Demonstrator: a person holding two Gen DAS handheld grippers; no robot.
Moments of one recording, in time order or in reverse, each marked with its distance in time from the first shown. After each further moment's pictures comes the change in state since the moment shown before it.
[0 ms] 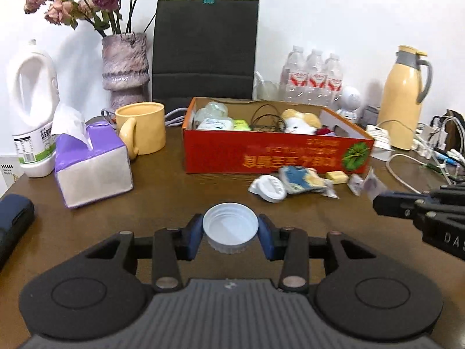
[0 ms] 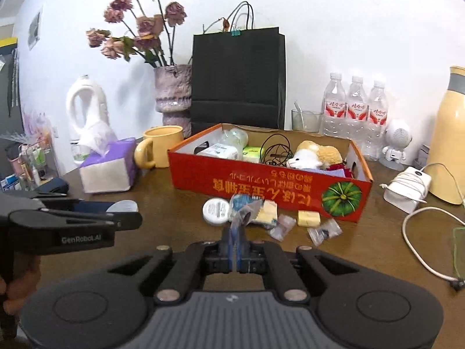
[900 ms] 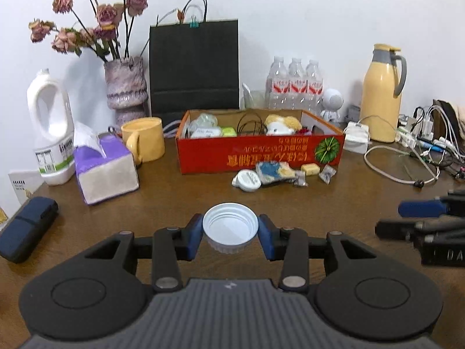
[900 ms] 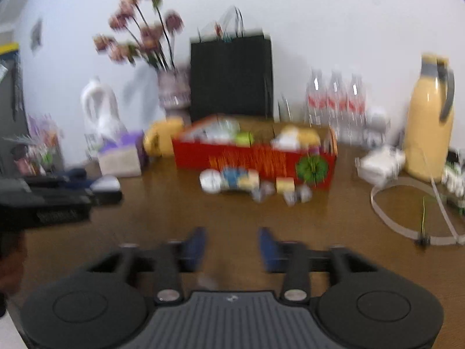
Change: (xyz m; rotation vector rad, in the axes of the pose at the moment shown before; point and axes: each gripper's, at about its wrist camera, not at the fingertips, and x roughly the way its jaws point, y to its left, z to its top) left arm -0.059 -0.028 -0.020 0.066 -0.030 0.020; right arm -0.071 -0.019 -0.035 0.048 0.042 -0.002
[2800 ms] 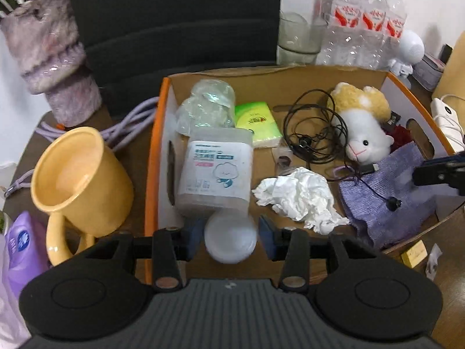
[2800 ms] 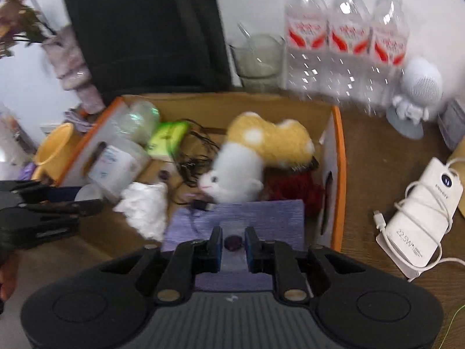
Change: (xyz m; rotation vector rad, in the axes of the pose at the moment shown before) left arm 0.299 0.043 0.171 0.060 0.490 -0.025; right arm 0.274 -0.126 0.204 0.140 0.464 -0.001
